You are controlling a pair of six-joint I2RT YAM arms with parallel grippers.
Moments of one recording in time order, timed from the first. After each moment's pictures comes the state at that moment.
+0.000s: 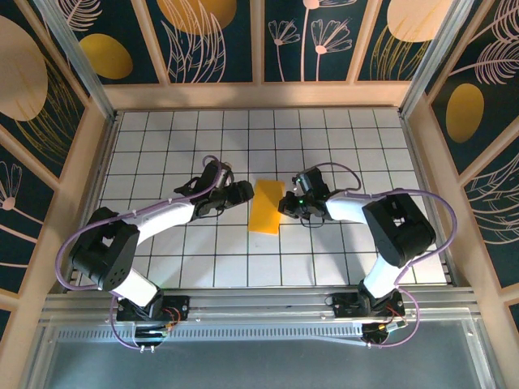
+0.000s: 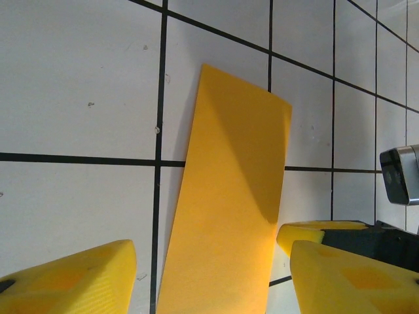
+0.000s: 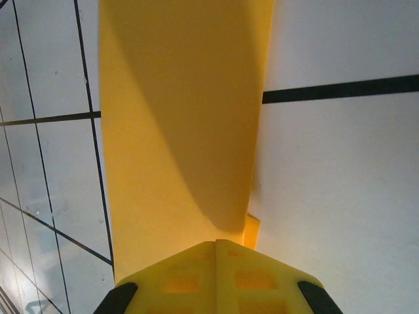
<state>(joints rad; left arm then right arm) -0.60 1.56 0.87 -0.11 0.15 -0.88 0.54 1.70 0.77 0.00 -0.39 0.76</state>
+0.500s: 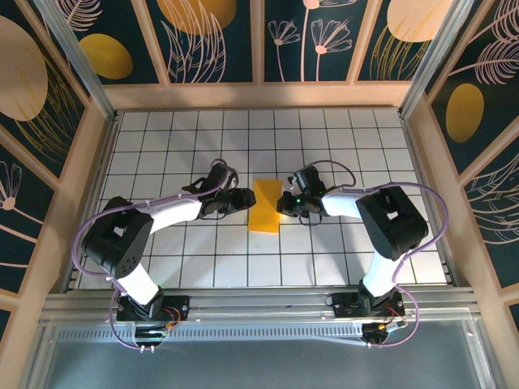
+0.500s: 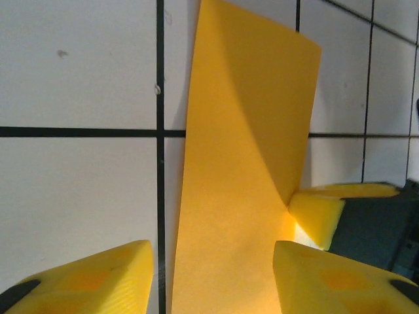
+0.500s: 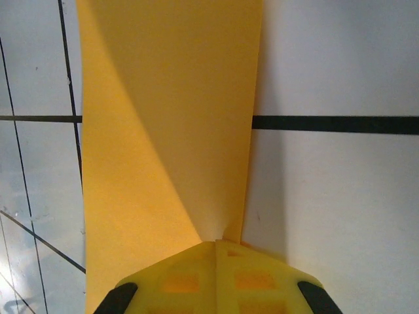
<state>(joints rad) -0.60 1.68 0.89 -0.12 0.25 -0.83 0.54 1.76 0.82 -0.03 -0.39 0.65</state>
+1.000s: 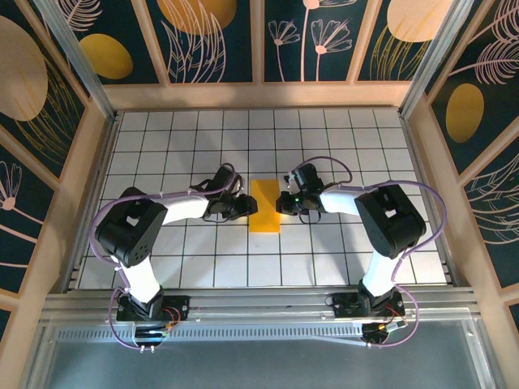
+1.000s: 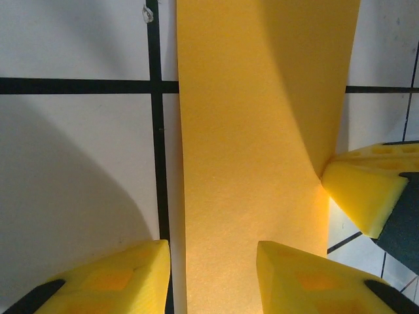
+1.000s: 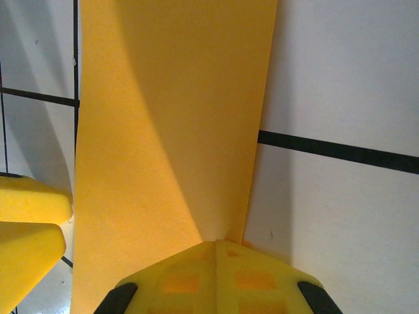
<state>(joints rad) -0.60 1.79 0.91 -0.12 0.35 -0.79 0.54 1.78 0.87 -0.09 -0.39 0.54</state>
